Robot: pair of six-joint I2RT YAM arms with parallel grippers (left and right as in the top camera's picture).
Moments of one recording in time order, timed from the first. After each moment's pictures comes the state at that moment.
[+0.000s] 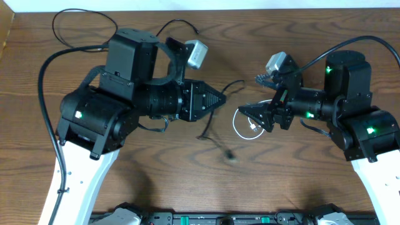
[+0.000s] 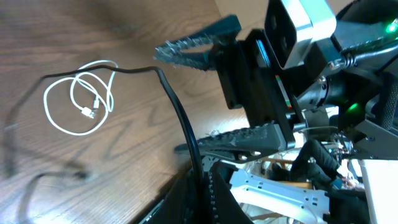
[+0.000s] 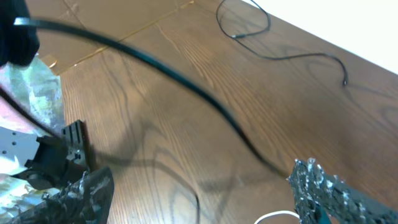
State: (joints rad) left arm -0.44 1.35 1.80 -1.20 0.75 -0.42; right arm 0.28 1.17 1.28 -0.72 -0.79 -0.22
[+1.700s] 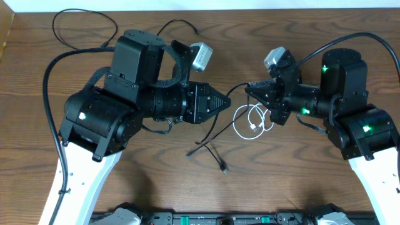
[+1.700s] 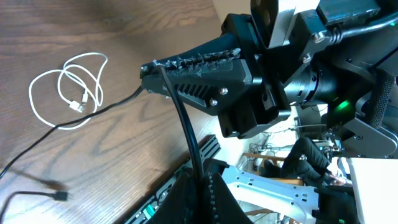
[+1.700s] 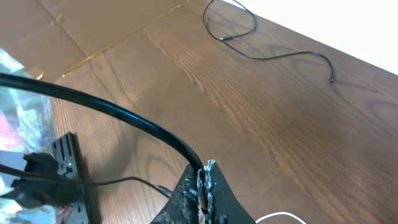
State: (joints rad) left arm -0.47 1.35 1.80 -1.19 0.75 -0.46; right arm 0.30 1.18 1.28 -0.68 -0.72 -0.12
